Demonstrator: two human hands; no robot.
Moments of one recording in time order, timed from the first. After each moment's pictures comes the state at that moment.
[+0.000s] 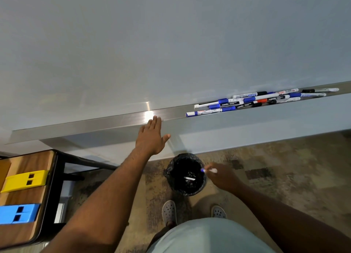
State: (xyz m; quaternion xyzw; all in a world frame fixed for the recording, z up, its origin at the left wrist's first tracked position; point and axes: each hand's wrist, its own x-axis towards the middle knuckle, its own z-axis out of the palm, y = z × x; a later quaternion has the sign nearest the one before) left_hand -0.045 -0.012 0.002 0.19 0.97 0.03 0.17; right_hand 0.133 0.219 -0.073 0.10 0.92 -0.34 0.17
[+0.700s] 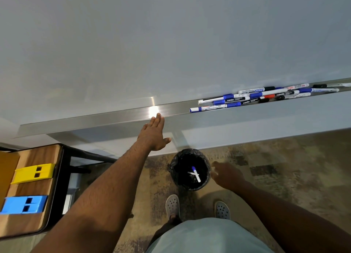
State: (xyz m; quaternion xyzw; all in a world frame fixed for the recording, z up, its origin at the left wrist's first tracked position) left_hand -0.051 -0.017 -0.003 0.21 0.95 -0.01 0.23; right_hand 0.133 0.219 -0.080 0.09 0.95 -0.20 0.23
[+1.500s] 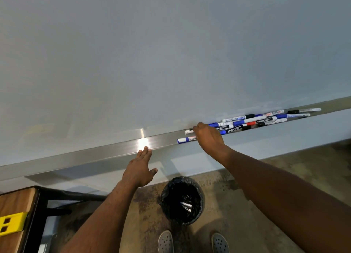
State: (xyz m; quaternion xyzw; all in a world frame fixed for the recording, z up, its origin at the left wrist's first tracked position) left_hand -0.059 -0.022 -0.012 0.20 0.95 0.09 0.21; right_hand -0.039 0.250 0.030 0.03 1.00 0.01 0.02
